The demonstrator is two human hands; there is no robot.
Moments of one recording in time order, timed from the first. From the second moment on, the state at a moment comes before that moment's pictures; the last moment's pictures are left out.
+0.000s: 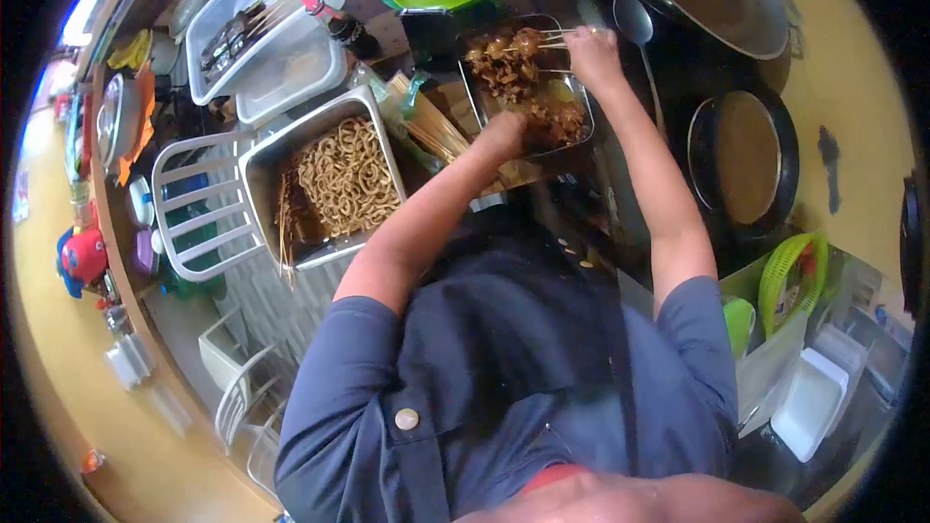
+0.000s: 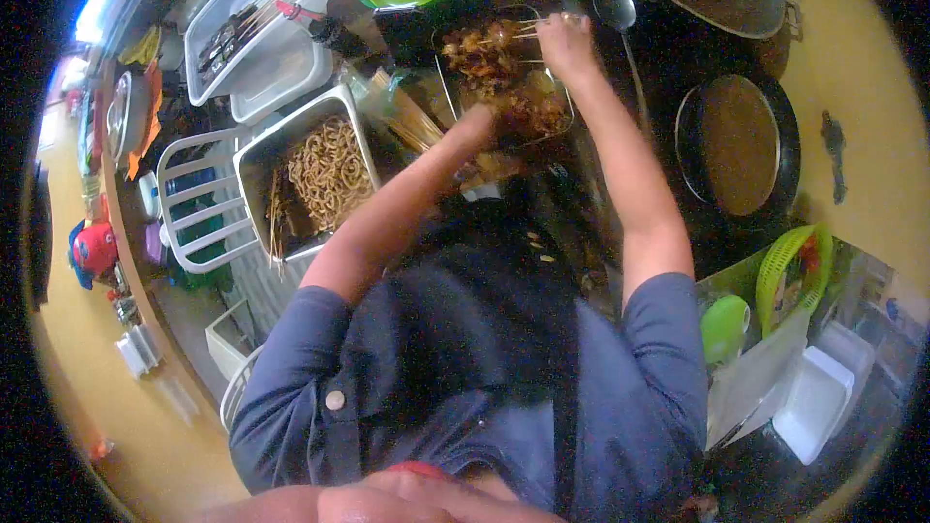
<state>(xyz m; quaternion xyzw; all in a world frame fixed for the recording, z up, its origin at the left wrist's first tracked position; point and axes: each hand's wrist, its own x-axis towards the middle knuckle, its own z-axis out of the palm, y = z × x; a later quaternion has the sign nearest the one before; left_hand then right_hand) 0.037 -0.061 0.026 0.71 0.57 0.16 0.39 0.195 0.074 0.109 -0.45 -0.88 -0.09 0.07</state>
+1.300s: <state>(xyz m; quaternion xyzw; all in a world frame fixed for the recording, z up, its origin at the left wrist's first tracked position) 0.073 -0.044 0.036 0.80 0.47 0.10 0.37 0.186 -0.151 0.071 -0.50 -0.72 0.49 -0.02</state>
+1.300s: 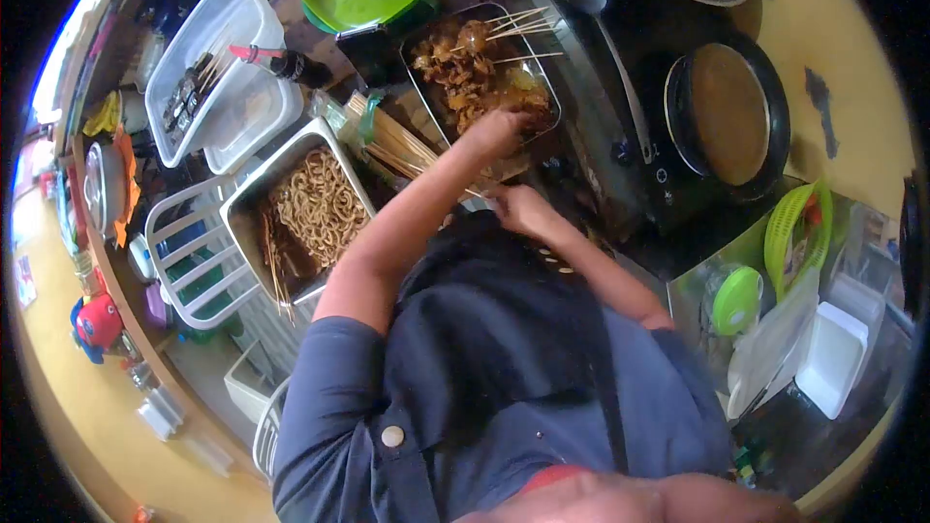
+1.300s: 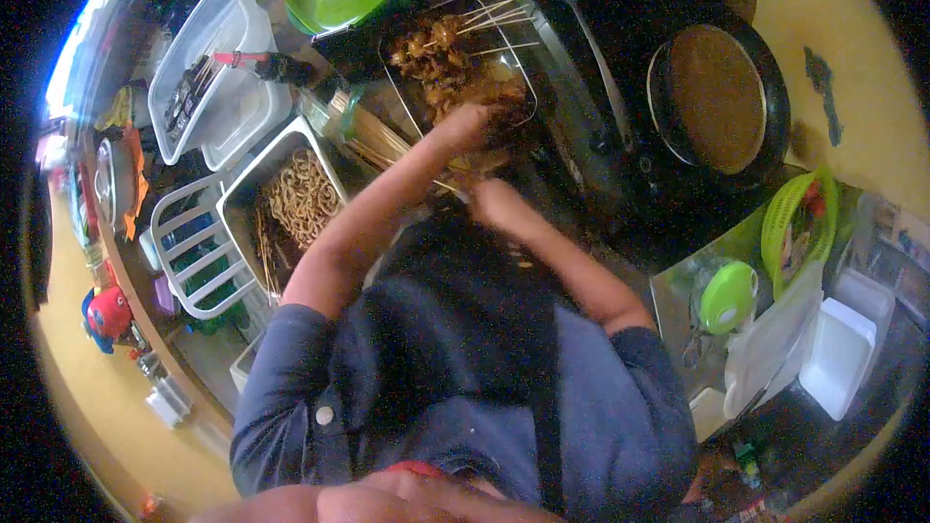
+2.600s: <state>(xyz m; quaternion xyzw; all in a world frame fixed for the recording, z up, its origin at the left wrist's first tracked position) 0.040 0.010 0.002 0.78 0.55 0.09 0.28 0.368 -0.234 0.074 -0.62 -0.61 0.49 0.04</state>
